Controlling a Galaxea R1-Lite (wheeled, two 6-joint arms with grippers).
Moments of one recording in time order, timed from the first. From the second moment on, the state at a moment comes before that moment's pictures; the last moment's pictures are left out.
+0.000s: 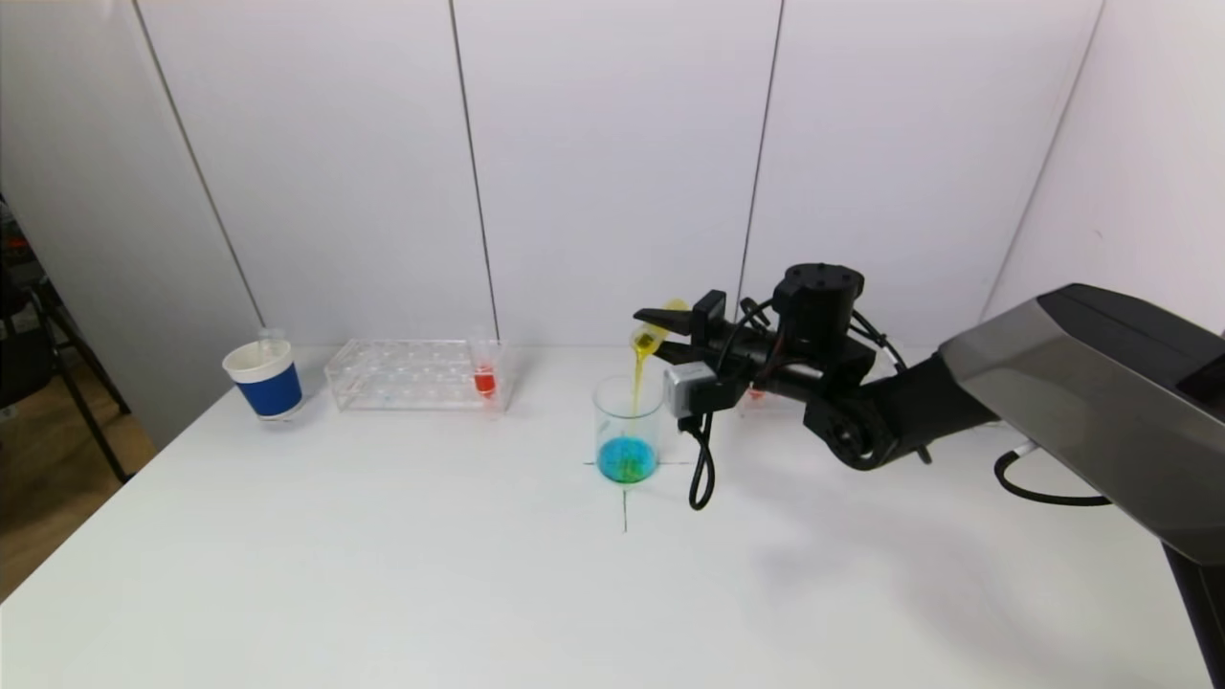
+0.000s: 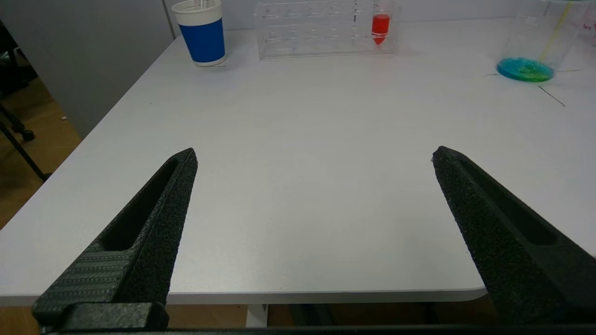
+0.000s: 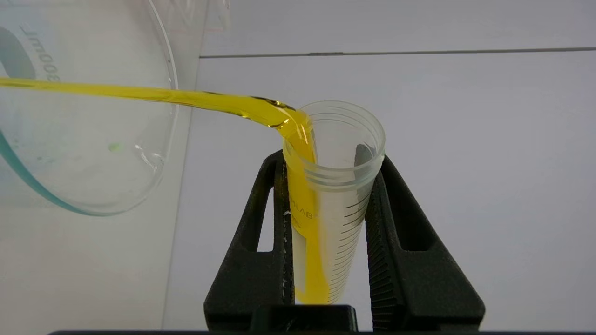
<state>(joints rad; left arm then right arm) 0.00 0.00 0.00 0.01 0.00 0.02 0.41 2.33 -1.34 -0.95 0.57 -1.54</state>
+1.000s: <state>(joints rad) 0.00 0.00 0.00 0.01 0.00 0.02 0.41 2.33 -1.38 -0.95 0.56 -1.71</state>
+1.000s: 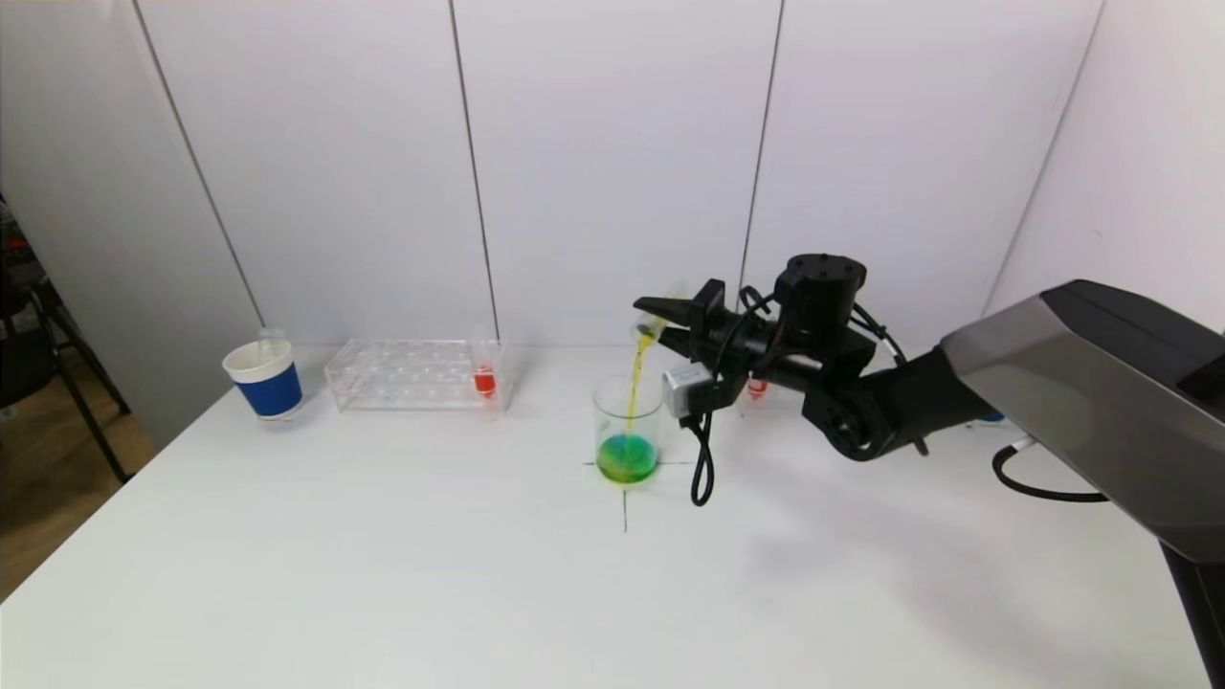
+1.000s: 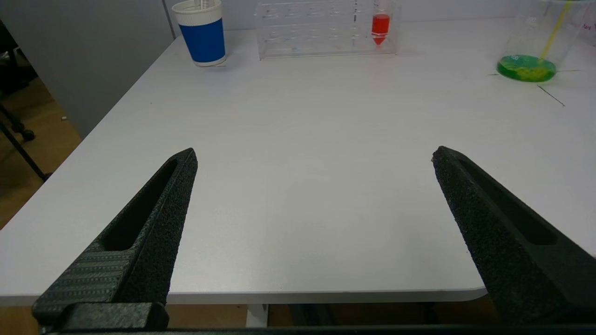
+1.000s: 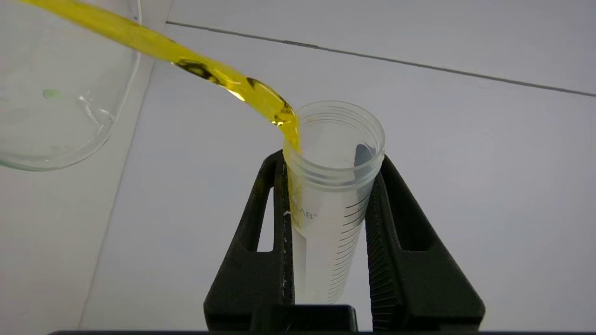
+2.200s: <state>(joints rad) 0.00 0.00 0.00 0.01 0.00 0.02 0.40 2.32 -1.39 -0.94 0.55 -1.89</state>
